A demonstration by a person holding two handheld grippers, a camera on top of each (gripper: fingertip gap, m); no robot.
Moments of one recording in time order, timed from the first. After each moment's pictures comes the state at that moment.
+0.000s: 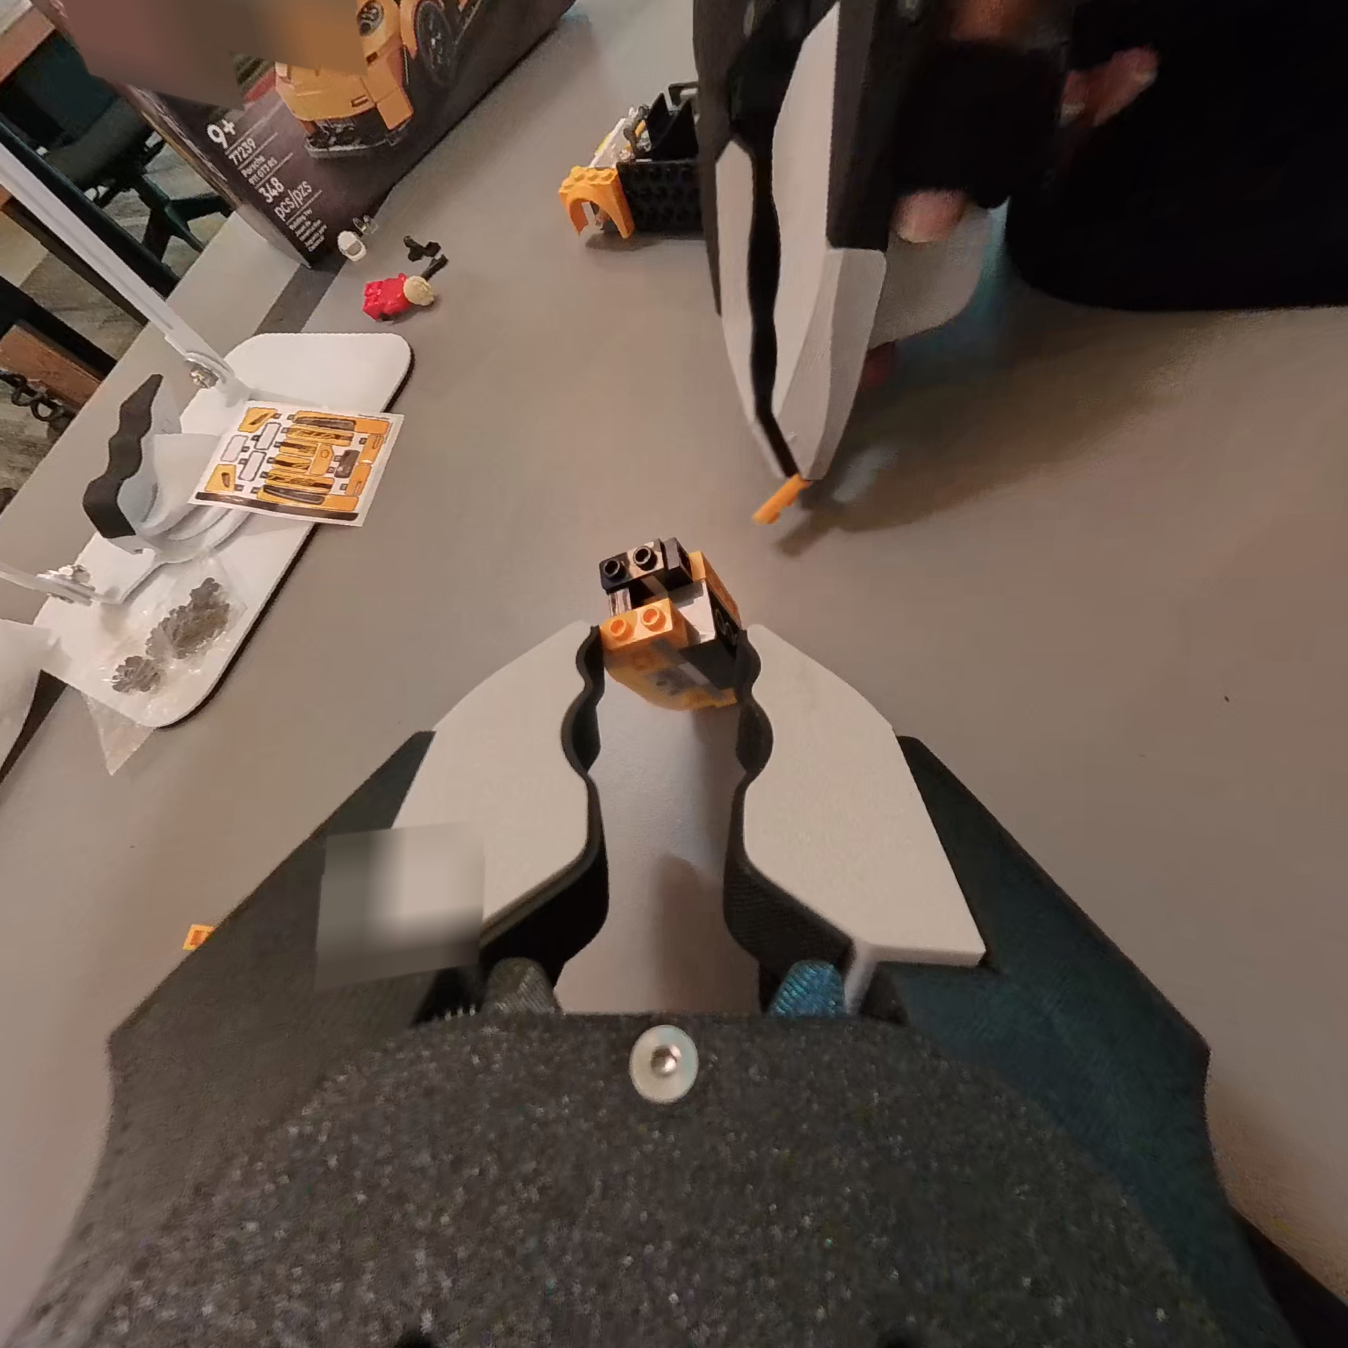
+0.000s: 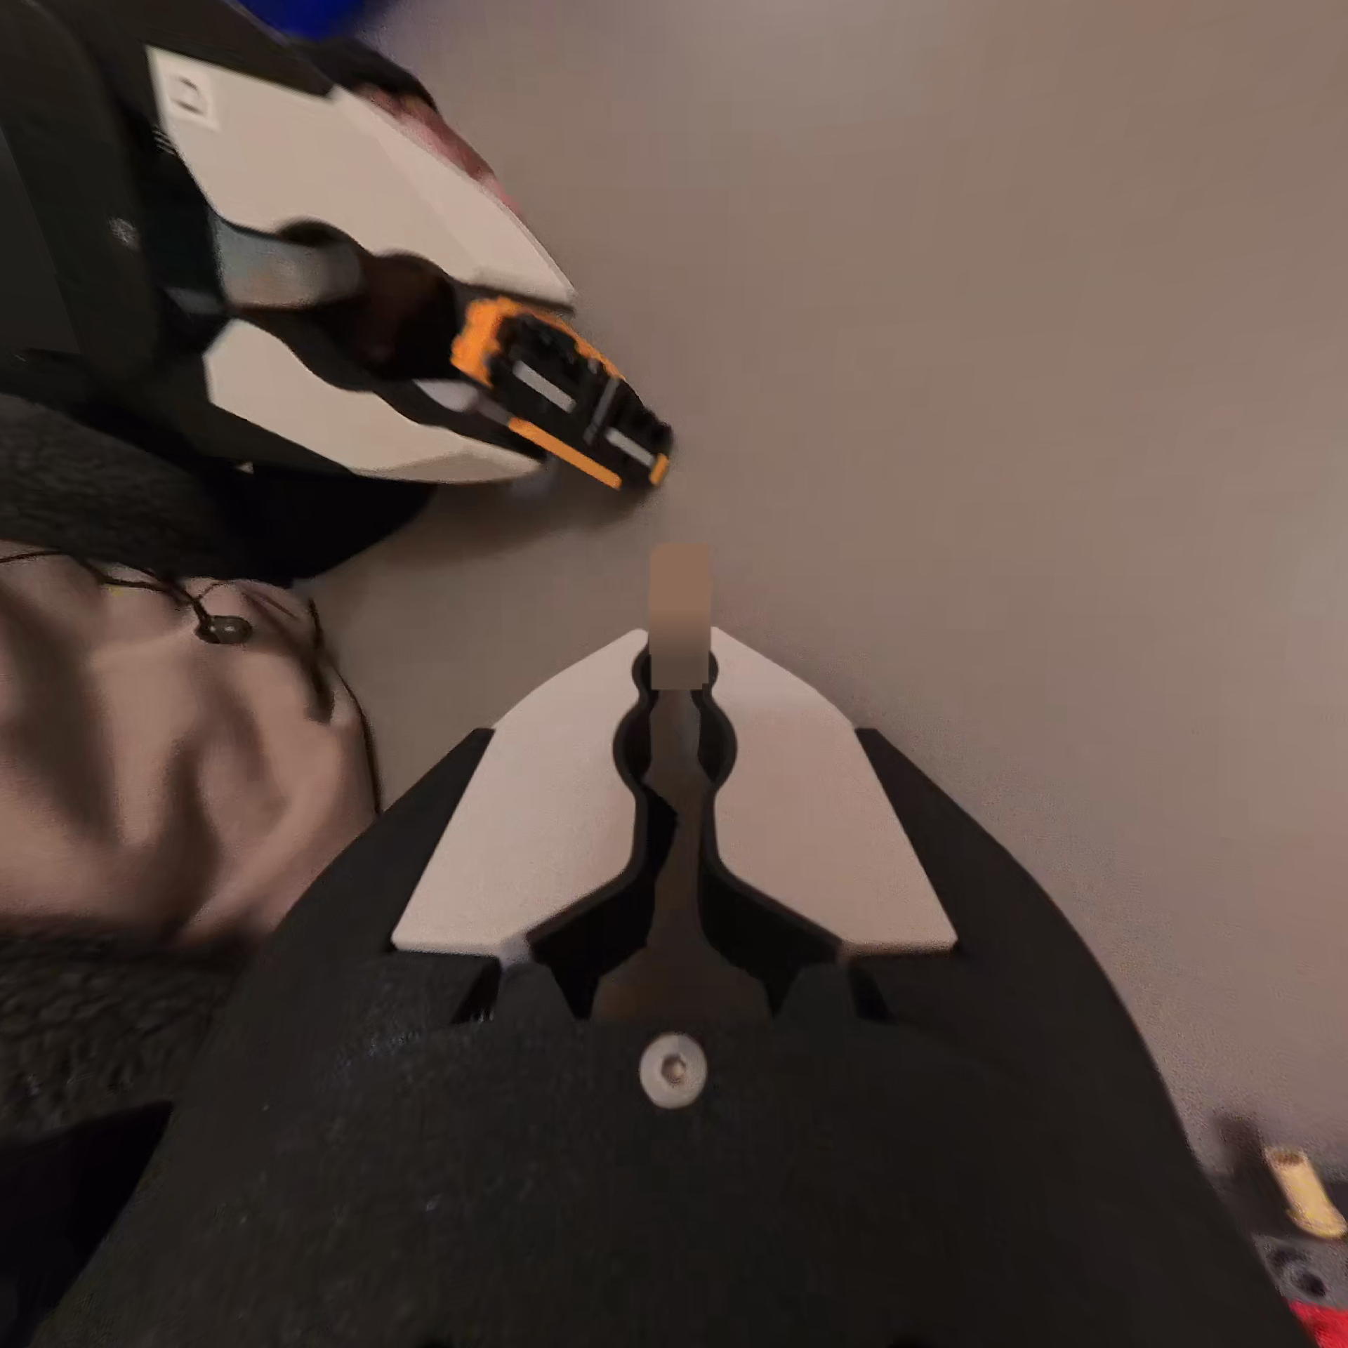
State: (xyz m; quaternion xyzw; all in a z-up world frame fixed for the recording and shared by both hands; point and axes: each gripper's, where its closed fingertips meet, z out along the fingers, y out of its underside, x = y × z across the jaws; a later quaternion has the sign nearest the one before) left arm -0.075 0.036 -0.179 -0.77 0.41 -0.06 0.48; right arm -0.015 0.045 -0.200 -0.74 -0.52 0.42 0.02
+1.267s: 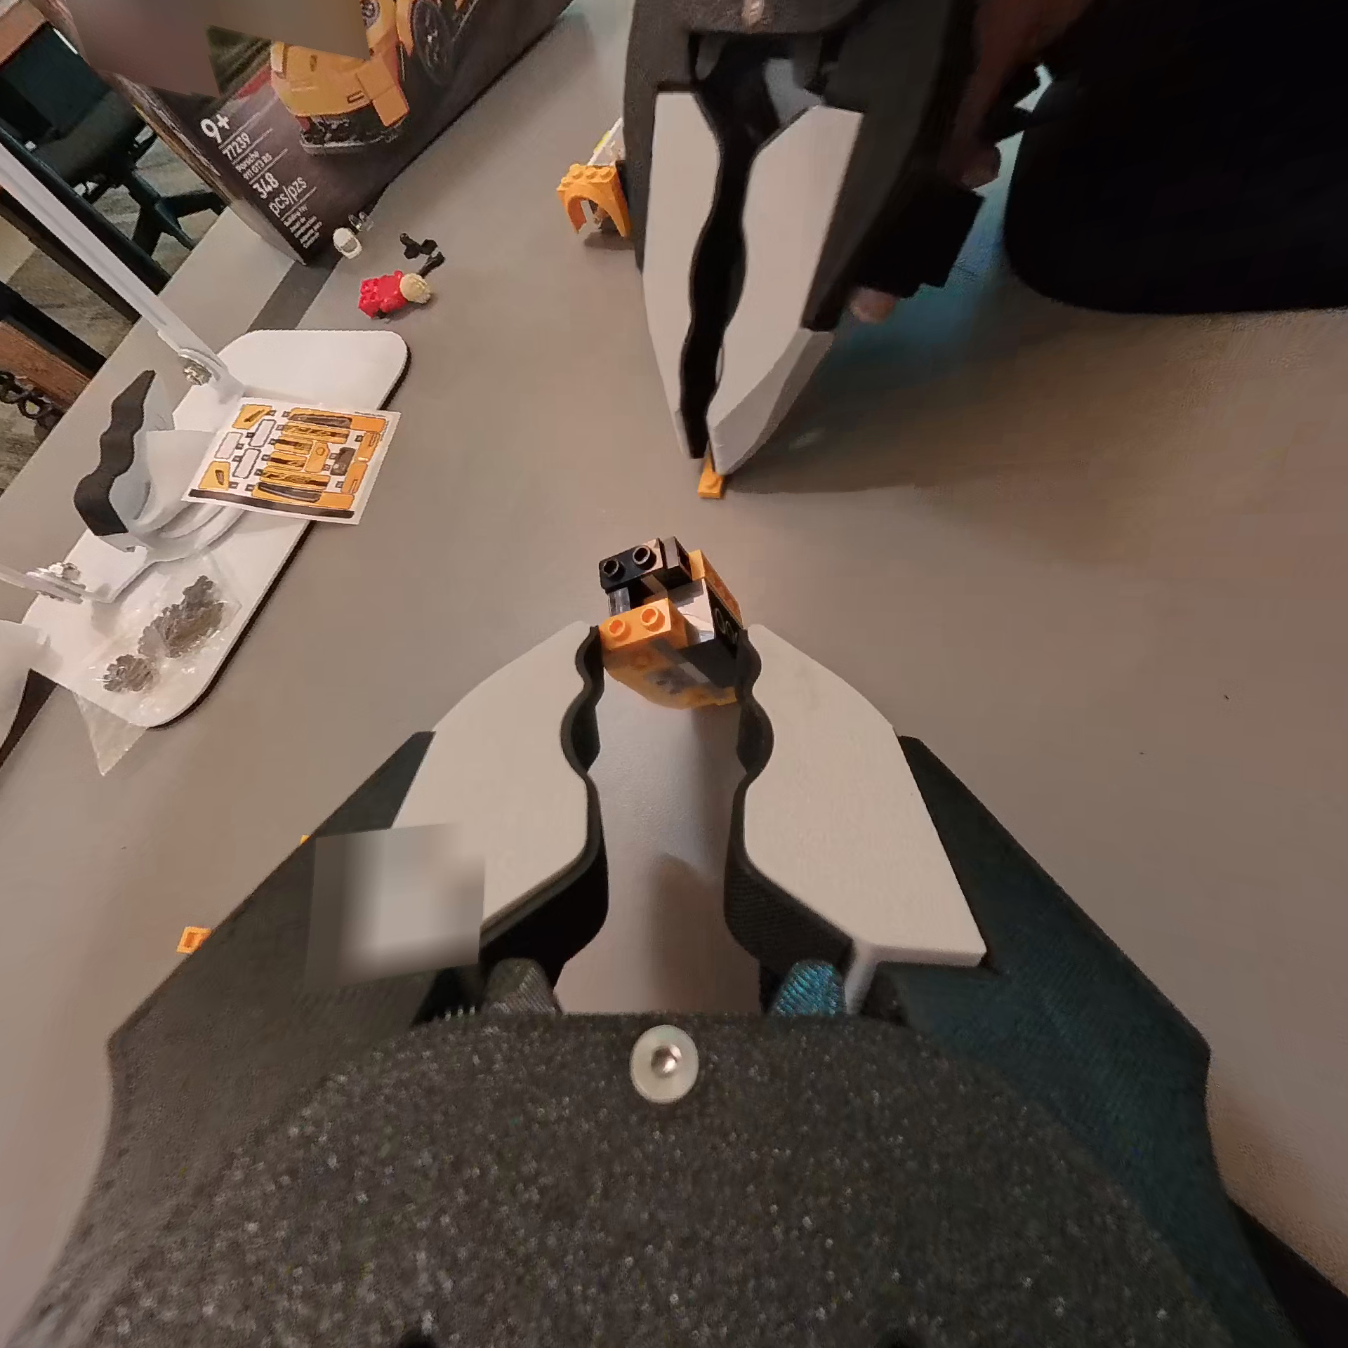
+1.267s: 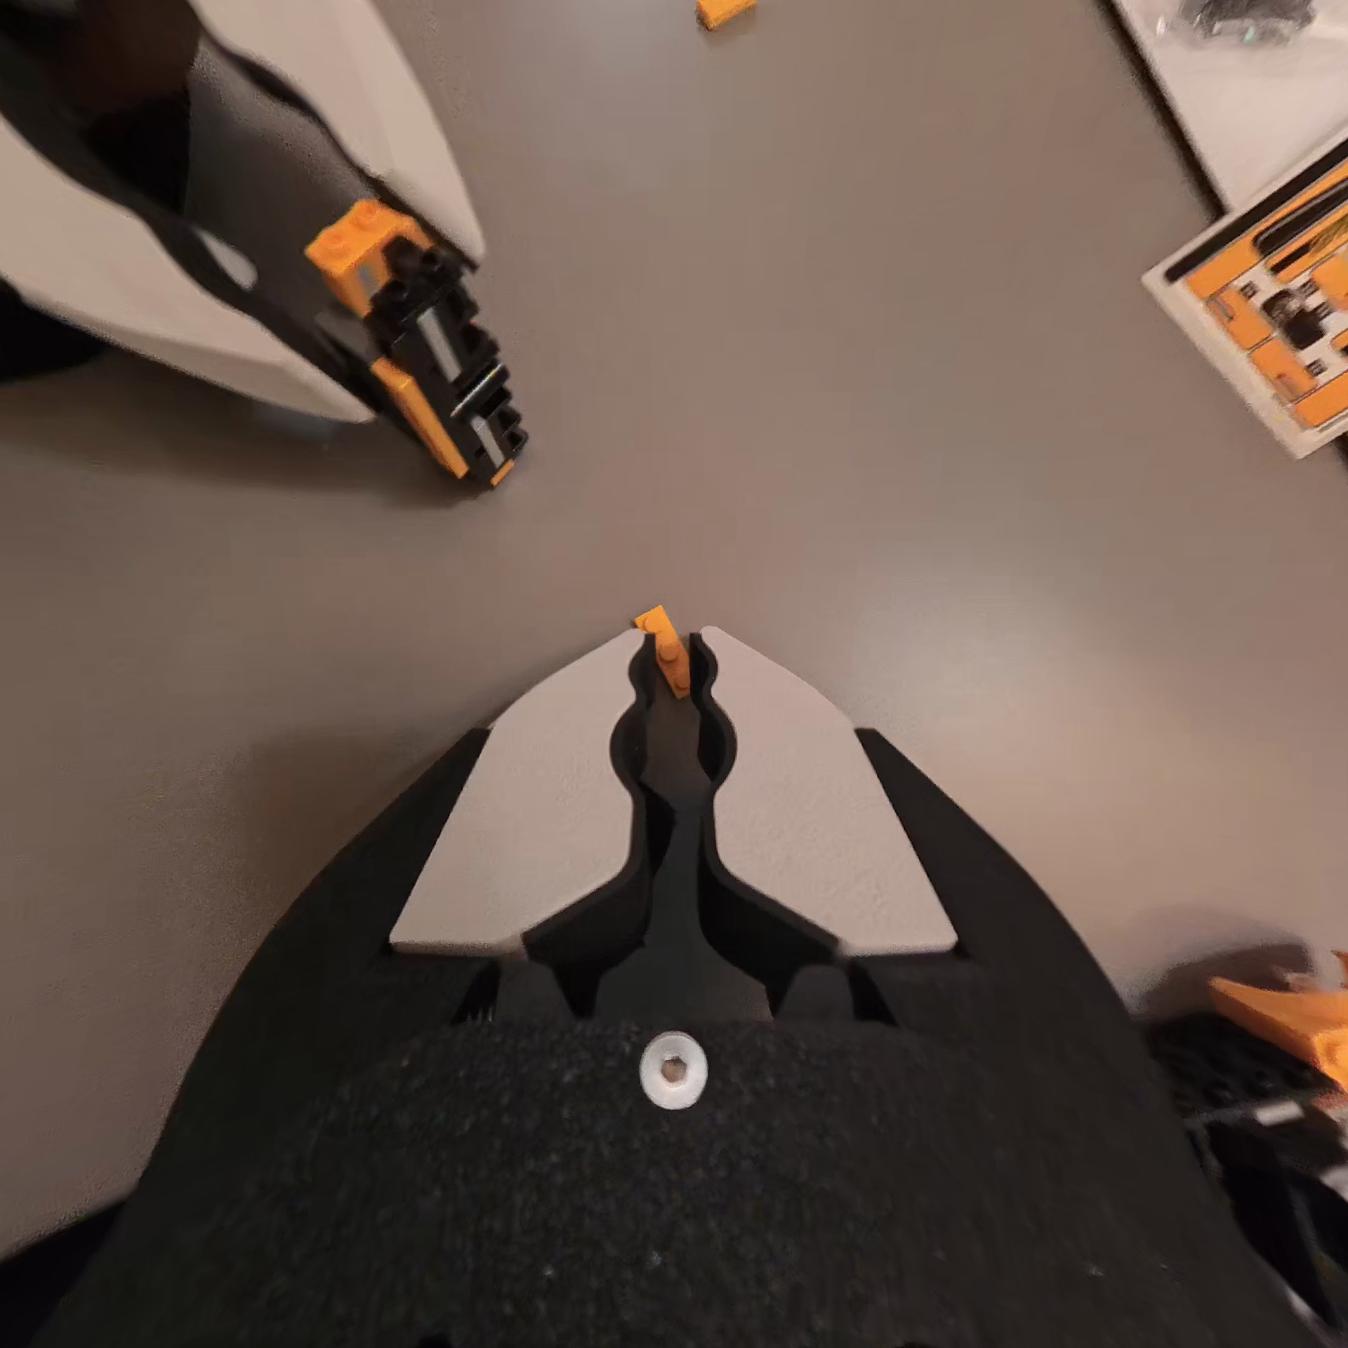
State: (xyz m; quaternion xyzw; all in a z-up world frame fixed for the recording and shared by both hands) left arm -0.075 0.034 -0.178 -0.77 0.41 -0.06 0.47; right arm -0.022 0.086 -0.210 -0.67 -0.66 0.24 0.22
